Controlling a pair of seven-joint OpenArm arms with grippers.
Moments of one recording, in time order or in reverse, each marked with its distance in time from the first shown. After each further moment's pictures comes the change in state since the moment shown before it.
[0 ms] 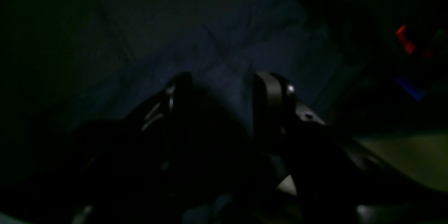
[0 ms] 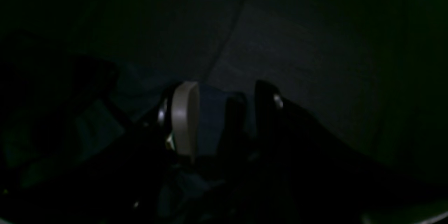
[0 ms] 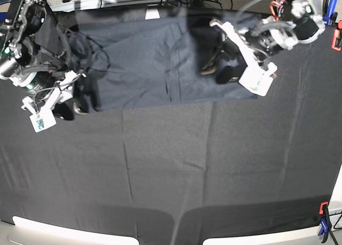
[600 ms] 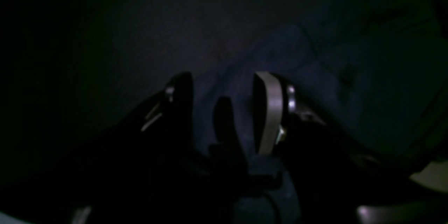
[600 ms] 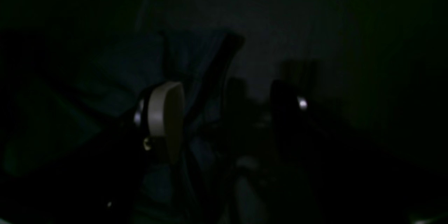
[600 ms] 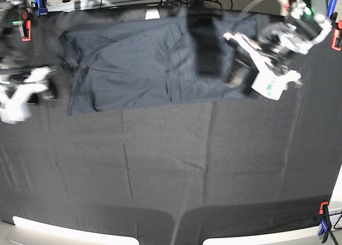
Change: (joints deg) left arm 0.1 -6.4 0.0 0.0 14.3 7.3 -12.4; right arm -0.8 7.8 12.5 -12.4 11.0 -2.2 -11.1
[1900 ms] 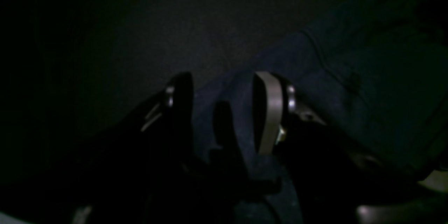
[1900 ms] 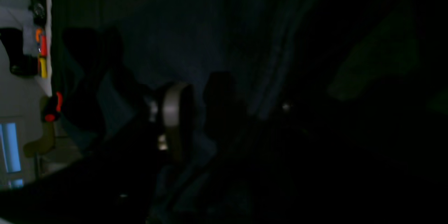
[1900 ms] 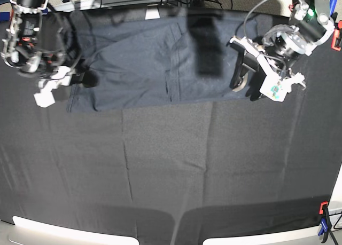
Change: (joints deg) left arm 0.0 -1.0 0.0 0.0 -0.2 1.5 -2.5; right arm 5.0 -3.2 -15.6 -27.1 12.2 1.9 1.9
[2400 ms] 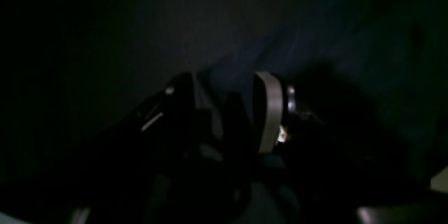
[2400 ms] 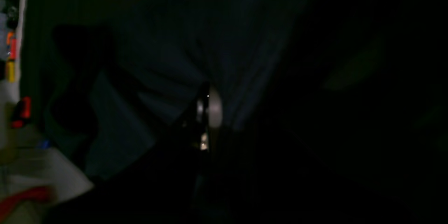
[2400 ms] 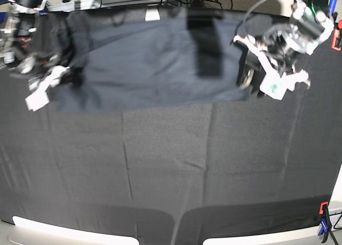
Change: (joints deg) left arm 2.2 0.0 0.0 -0.3 7.3 0.2 0.4; right arm -0.2 -0.1 8.1 10.6 -6.5 0.1 -2.4
